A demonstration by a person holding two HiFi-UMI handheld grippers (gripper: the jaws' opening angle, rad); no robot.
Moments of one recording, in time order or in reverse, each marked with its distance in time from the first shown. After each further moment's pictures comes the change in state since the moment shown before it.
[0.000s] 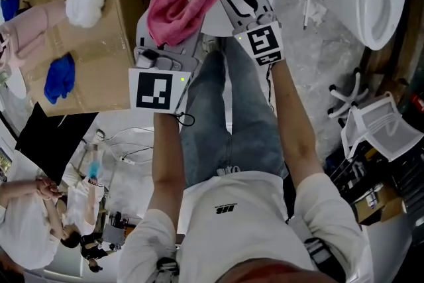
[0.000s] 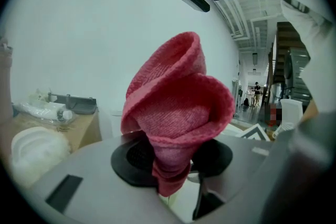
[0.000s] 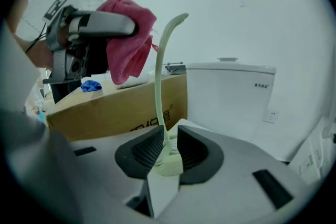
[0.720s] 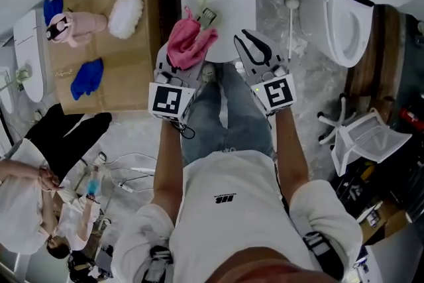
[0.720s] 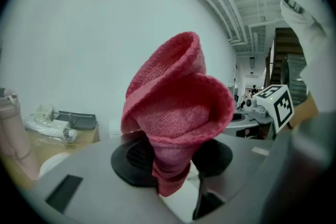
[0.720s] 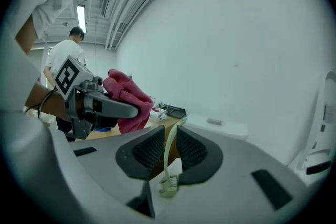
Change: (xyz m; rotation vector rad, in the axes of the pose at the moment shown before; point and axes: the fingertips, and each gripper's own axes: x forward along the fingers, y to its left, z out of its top) left arm -0.067 -0.054 0.095 0.012 0.046 -0.034; right arm -0.181 0.017 0.197 -0.013 -0.256 -0.059
